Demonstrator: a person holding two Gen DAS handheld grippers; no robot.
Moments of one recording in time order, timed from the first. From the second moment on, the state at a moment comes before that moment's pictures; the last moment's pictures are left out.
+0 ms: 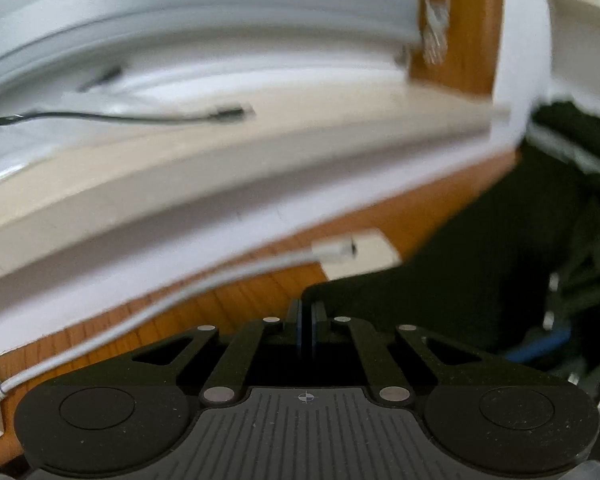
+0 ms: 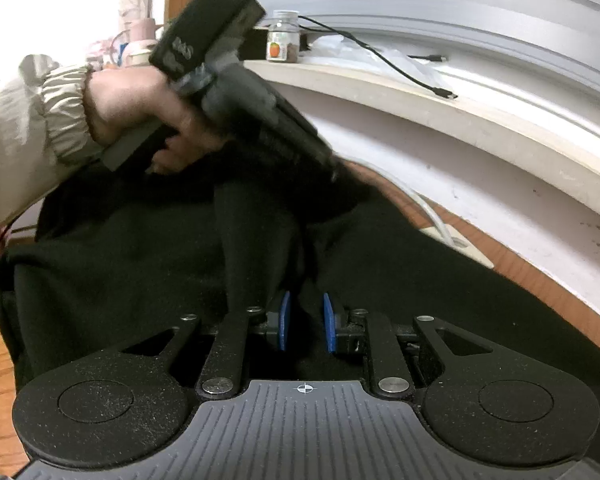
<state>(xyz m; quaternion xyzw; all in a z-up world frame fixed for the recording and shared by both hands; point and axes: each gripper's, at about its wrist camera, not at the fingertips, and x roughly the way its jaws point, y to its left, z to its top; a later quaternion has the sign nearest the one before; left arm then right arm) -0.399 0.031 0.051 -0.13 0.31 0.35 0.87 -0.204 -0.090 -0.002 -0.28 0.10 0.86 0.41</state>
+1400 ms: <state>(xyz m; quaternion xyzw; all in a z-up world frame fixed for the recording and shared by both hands) -0.398 -0.046 0.051 -0.09 0.28 0.38 0.88 0.123 -0.275 -0.002 -0.22 0.15 0.60 0.76</state>
